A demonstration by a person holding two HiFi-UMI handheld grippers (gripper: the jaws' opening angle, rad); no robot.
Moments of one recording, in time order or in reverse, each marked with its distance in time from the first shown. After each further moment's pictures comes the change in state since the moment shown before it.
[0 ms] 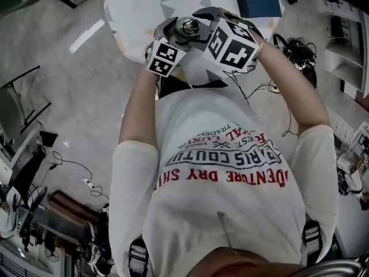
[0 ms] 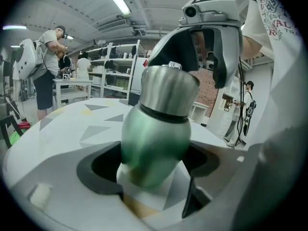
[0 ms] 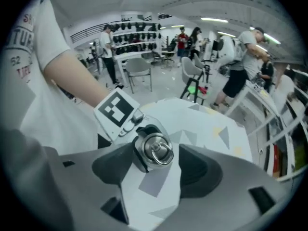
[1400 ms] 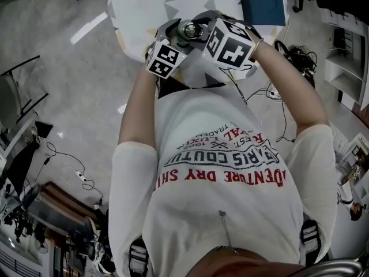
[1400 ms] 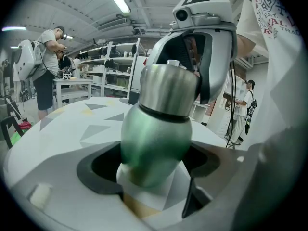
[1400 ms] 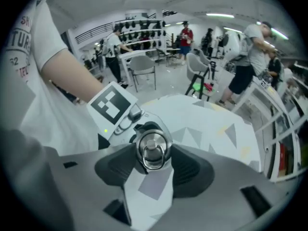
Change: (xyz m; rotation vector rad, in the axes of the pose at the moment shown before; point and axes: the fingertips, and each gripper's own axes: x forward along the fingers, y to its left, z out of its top) left arm 0.000 0.001 -0.001 0.007 0.020 0.008; right arm 0.017 -0.002 -0.005 -0.024 0.019 0.092
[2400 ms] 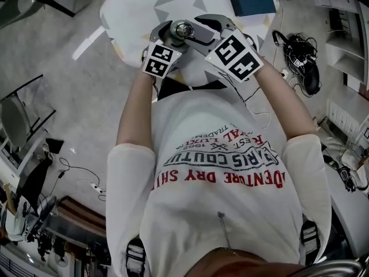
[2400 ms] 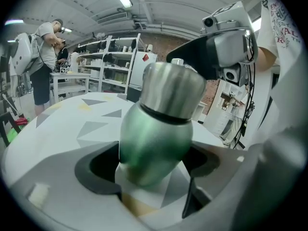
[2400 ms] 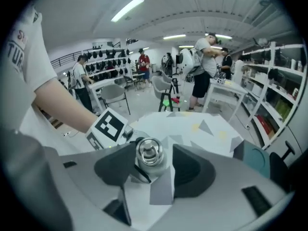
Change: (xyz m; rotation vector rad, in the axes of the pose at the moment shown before) left arm -0.001 -0.001 0.004 -0.023 0.042 -0.046; right arm -0.043 -0.007 0.000 0.362 -0.293 -0.283
